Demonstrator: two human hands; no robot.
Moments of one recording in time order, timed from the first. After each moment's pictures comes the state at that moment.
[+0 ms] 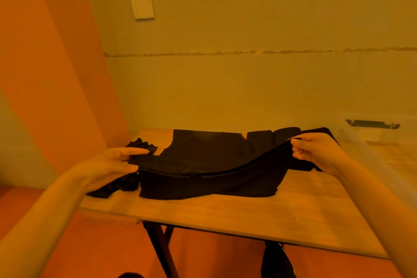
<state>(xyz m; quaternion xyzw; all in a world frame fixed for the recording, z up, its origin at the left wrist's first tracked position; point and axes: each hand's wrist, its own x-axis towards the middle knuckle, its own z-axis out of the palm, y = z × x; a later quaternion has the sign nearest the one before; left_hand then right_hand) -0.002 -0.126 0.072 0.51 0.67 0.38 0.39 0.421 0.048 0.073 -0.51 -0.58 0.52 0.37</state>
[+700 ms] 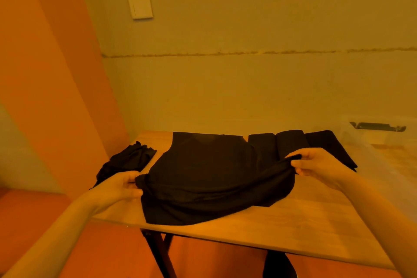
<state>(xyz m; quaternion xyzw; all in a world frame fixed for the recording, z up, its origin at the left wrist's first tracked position) 0.011 -0.131 0.038 0.52 0.70 0.31 0.38 0.422 0.049 0.054 -0.50 -0.64 0.51 0.27</state>
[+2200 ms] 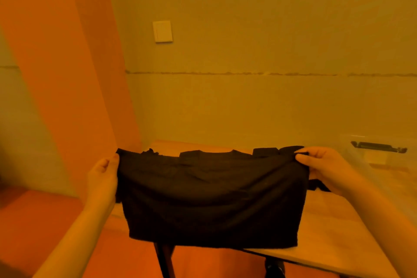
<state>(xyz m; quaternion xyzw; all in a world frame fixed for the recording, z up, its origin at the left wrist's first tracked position) 0.034 -0.160 0.057 0.26 0.66 0.70 0.11 0.428 0.013 0.098 -0.38 -0.64 0.56 0.38</state>
